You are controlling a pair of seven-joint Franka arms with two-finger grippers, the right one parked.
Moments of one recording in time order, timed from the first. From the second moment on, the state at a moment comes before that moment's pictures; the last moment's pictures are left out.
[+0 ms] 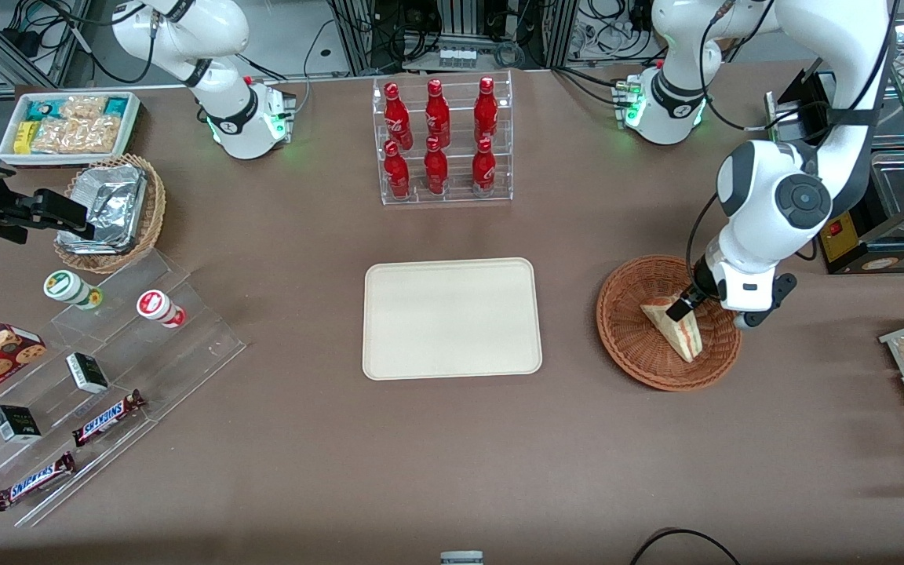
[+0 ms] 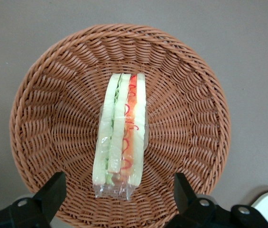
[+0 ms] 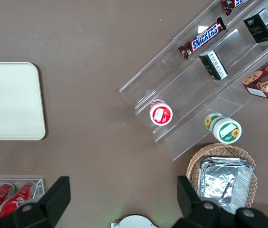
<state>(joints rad) 0.00 0.13 -0.17 -2.25 -0.02 2.41 -0.87</state>
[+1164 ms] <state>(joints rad) 0.00 0.26 -0.17 -2.23 0.13 2.41 -0.88</state>
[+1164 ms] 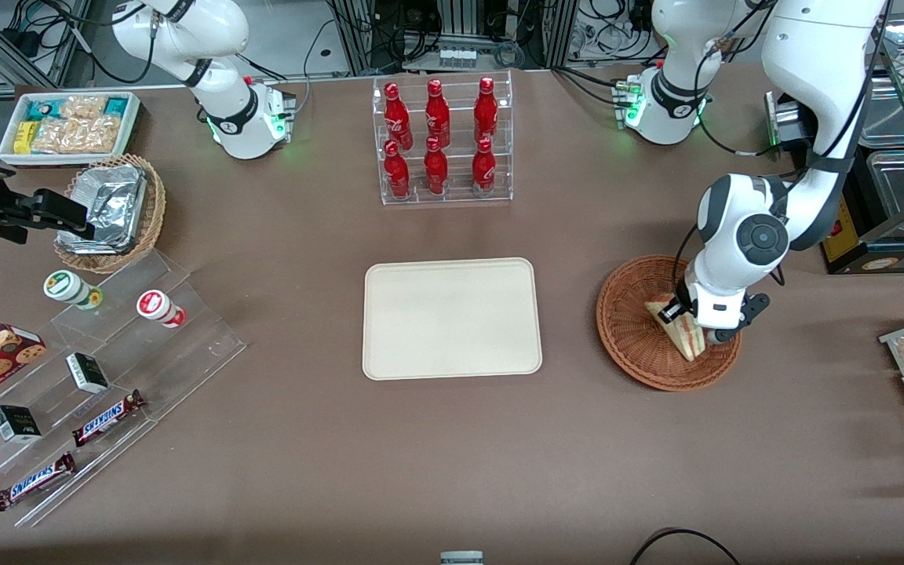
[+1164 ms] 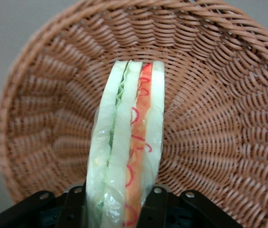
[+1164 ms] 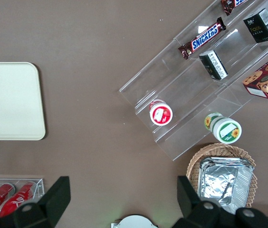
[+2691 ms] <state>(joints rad) -0.45 0.80 -0.41 -1.39 0.26 2.07 -1.07</state>
